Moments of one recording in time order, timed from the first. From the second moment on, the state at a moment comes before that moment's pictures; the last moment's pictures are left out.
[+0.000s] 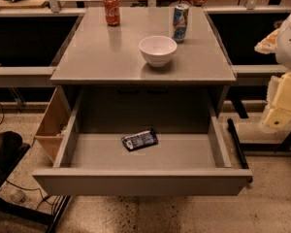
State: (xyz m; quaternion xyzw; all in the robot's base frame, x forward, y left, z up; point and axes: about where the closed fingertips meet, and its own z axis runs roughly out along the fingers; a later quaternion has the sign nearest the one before) arm 0.438 -0.217 0.977 -0.60 0.78 -0.03 0.16
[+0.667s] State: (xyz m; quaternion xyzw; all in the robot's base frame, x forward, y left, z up) arm 0.454 -0.206 0.962 -0.61 0.77 -0.03 0.17
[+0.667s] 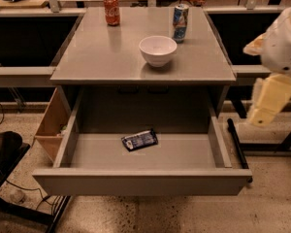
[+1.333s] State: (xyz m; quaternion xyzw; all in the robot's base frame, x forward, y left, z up) arm 0.545 -0.144 0.875 -0.64 0.74 -0.02 0.20
